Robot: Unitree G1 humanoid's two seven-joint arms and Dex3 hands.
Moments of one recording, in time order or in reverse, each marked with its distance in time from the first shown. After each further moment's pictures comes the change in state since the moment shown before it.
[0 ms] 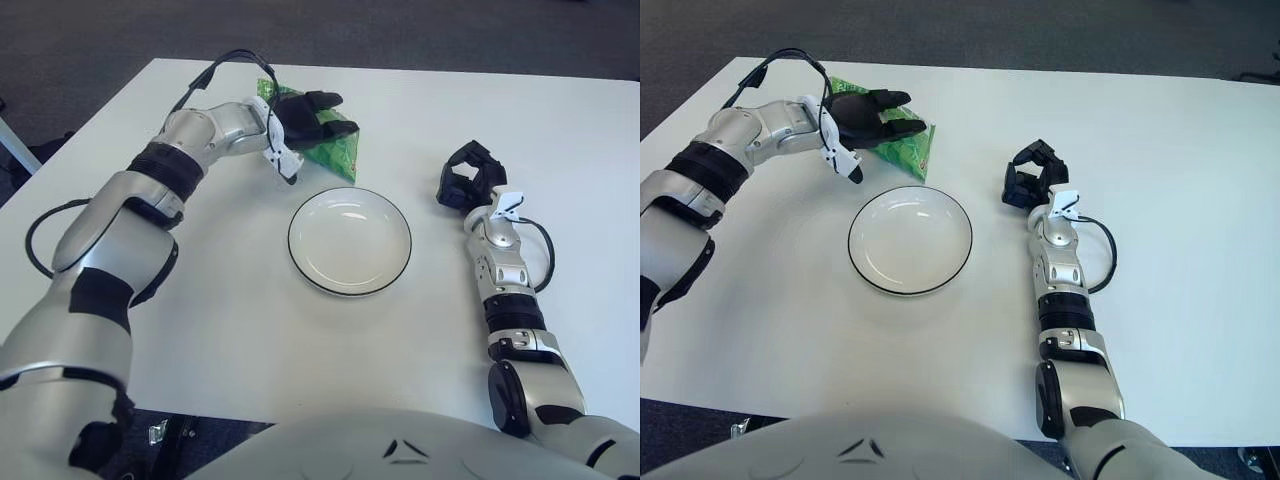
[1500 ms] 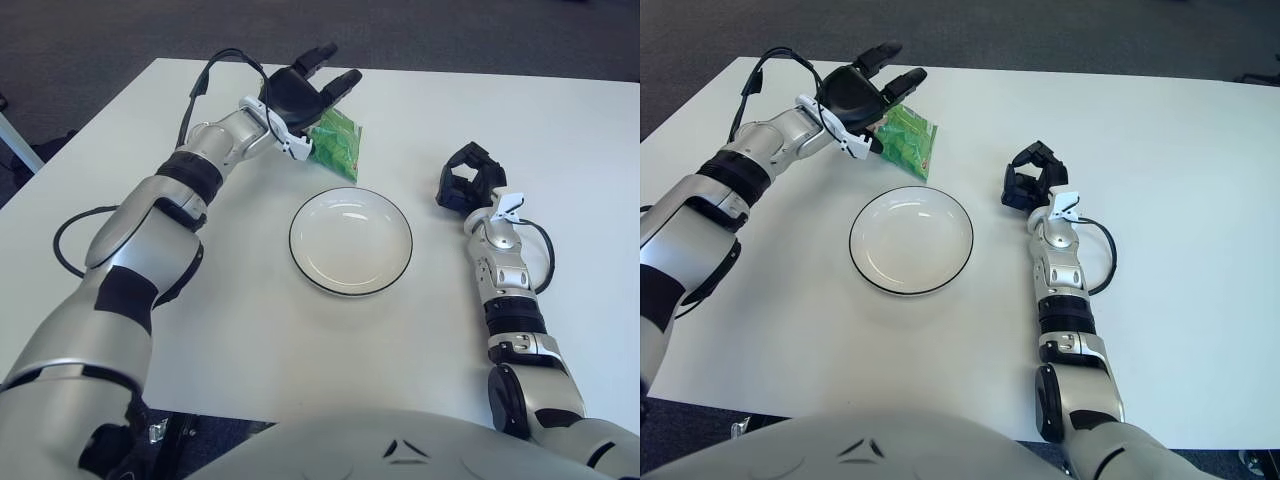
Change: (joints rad) left arm -0.002 -0.096 -0.023 0.206 0.120 0.250 0.638; right arm 0.017 0.005 -0.003 -0.032 0.002 0.024 0.018
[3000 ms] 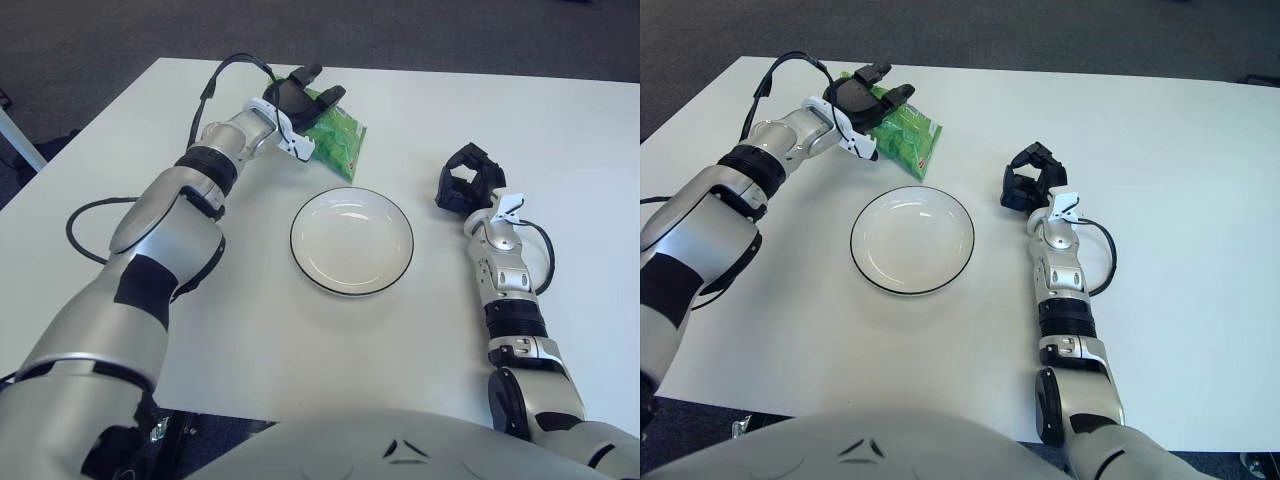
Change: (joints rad) left arm -0.083 -0.116 -0.036 0.227 -0.056 0.064 -0.258; right arm 0.019 0.003 0.009 -0.046 -0.002 0.034 0.004
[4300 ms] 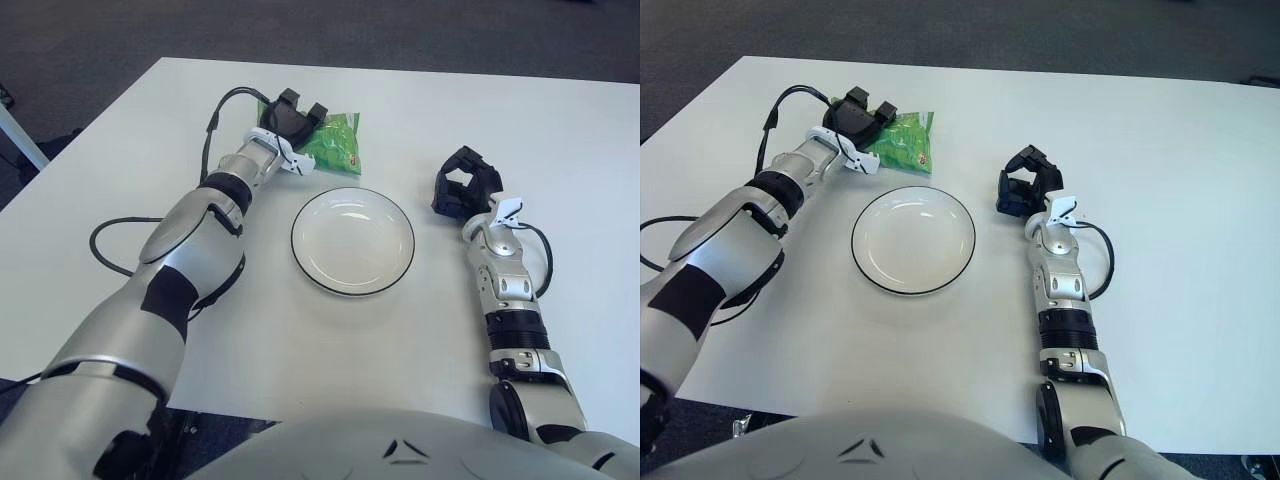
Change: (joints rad) left arm 0.073 -0.071 -0.013 0.125 -0.064 0.155 0.261; right arm 0.056 0.002 0.028 -0.110 -0.005 0.063 0.022
